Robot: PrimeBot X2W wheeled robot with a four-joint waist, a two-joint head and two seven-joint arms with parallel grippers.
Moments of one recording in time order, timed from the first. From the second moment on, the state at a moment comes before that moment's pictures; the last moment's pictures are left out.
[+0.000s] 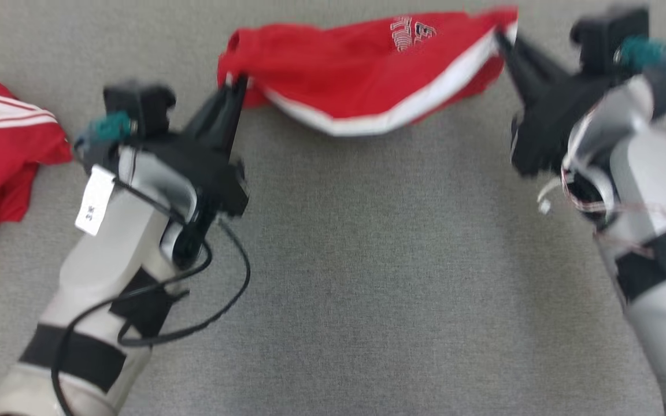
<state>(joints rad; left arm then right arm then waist) -1.01 0.12 -0.68 0.82 -0.67 -0.13 -0.20 -0.89 -0.22 0.27 0.48 0.35 0.13 0.17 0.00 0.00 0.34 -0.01</state>
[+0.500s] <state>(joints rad) -0.73 0.19 -0.73 0.80 -0.76 -0.08 0.01 -0.38 -0.24 0.20 0.07 0.43 0.13 0.66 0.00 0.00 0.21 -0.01</state>
